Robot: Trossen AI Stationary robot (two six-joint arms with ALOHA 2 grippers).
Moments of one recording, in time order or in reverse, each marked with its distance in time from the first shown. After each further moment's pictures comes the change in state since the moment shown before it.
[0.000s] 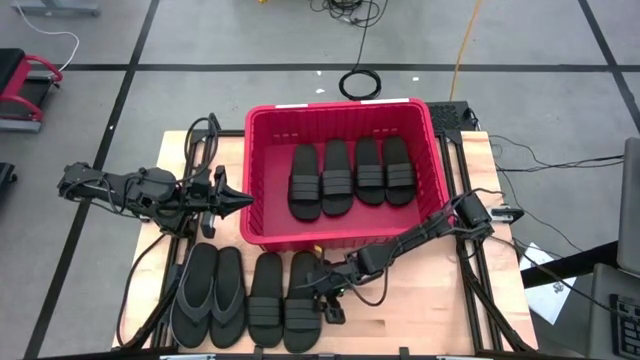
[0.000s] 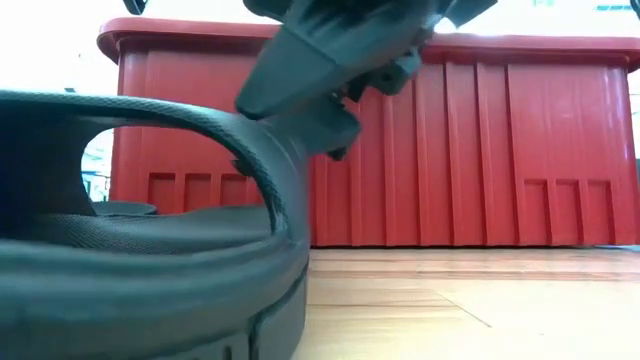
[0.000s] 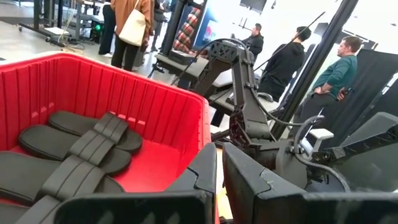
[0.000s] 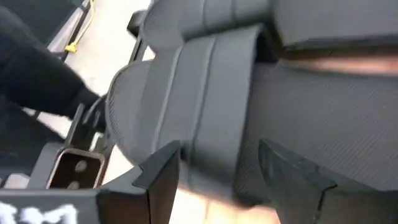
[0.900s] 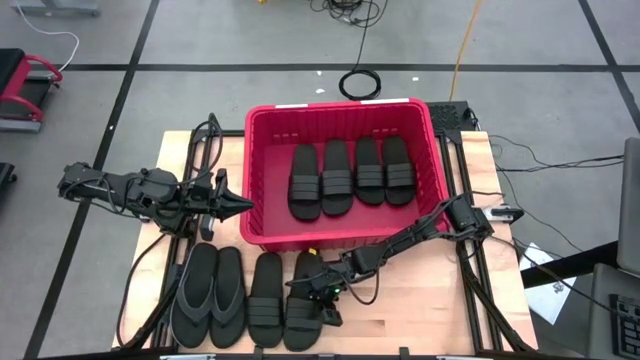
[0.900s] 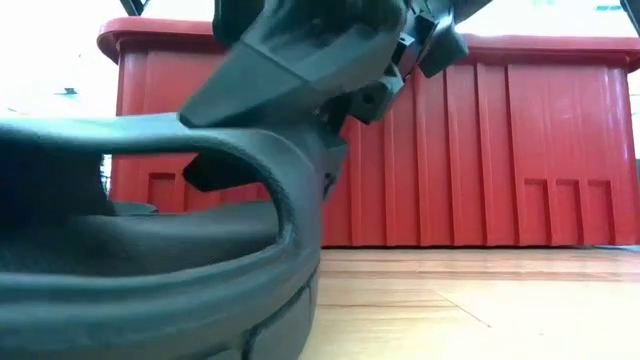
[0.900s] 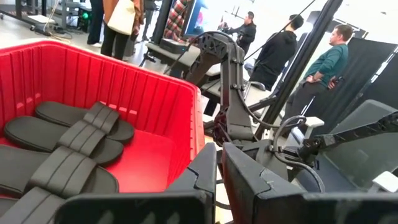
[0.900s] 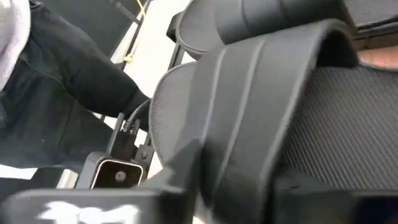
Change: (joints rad) left arm 0.000 -0.002 -0.001 -0.034 0.051 -0.004; right arm -0.014 0.091 -0.012 0.179 -0.238 0.115
